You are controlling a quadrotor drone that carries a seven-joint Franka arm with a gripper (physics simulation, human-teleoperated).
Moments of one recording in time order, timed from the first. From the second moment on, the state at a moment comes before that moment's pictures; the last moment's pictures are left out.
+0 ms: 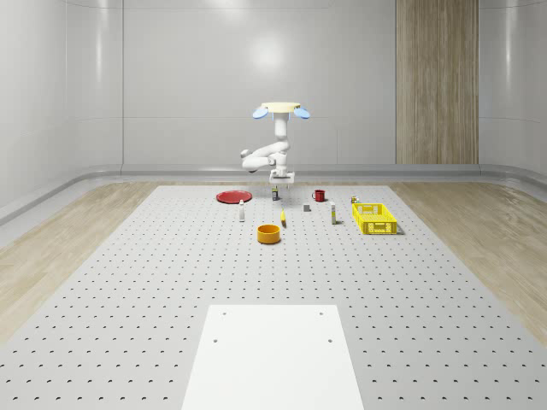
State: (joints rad) arm -1.09 -1.20 1.30 -2.89 -1.92 1.28 1.62
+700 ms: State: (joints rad) arm -1.11 -1.26 1.32 -2.88 -1.89 1.33 1.63
